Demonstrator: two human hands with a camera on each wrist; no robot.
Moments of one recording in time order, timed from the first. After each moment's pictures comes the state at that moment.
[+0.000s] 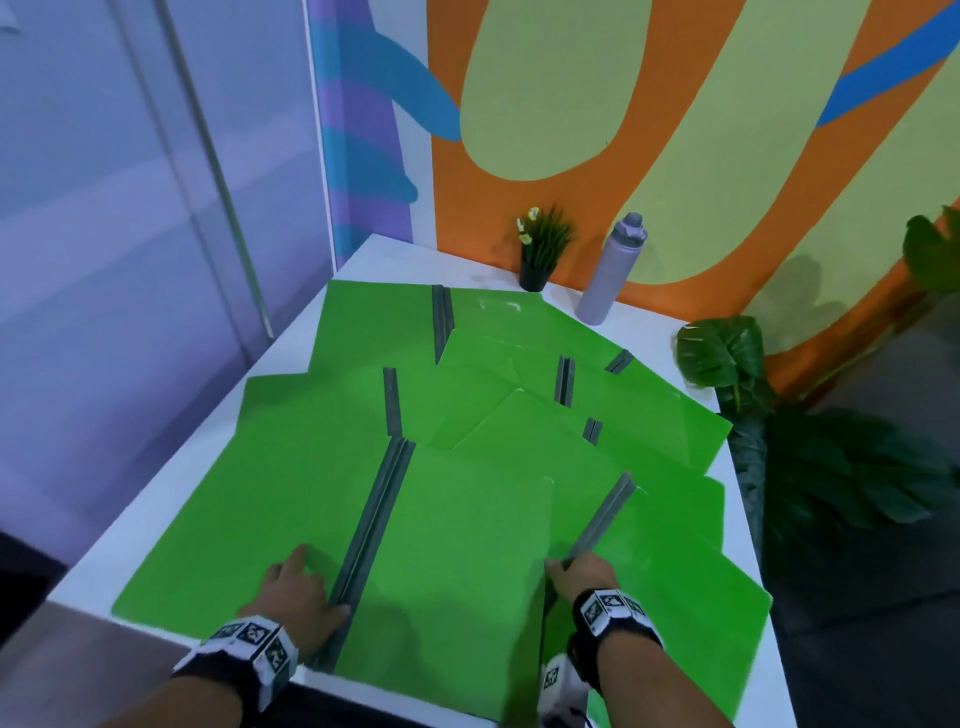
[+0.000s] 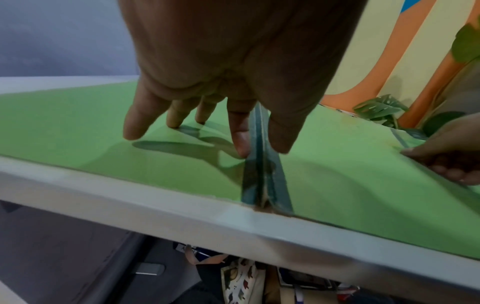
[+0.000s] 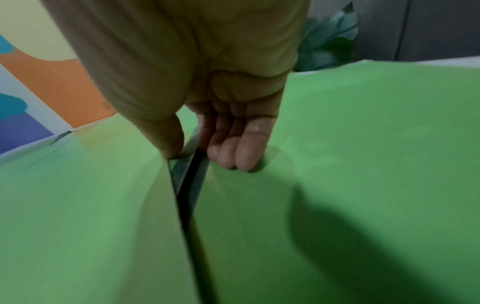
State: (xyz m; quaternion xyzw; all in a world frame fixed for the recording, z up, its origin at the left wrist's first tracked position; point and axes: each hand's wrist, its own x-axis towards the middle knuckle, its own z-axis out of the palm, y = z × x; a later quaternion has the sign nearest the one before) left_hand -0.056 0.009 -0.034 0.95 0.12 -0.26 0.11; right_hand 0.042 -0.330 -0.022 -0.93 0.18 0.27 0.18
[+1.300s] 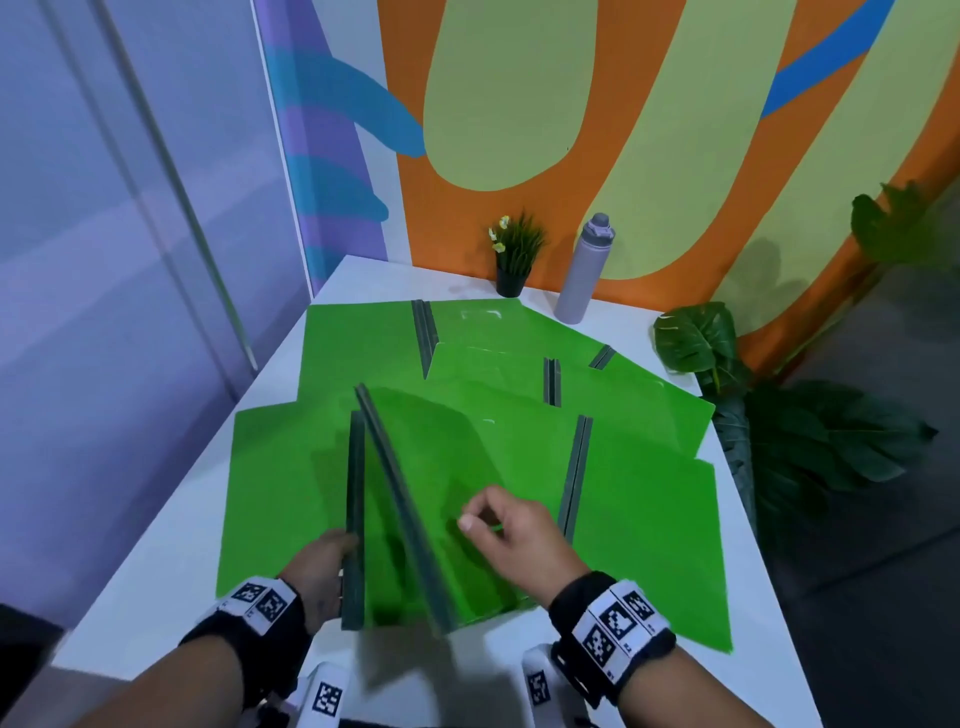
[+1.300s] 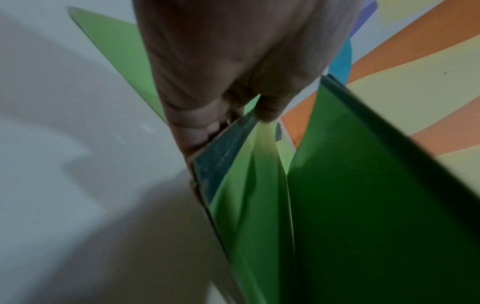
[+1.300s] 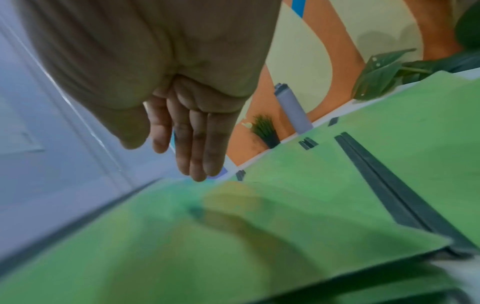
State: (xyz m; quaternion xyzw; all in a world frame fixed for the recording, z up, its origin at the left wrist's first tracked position) left_hand -0.006 0.001 0.034 0.60 0.34 -0.24 0.68; right_hand 0.007 -0.235 0.104 -0.89 -0.17 0.10 0.41
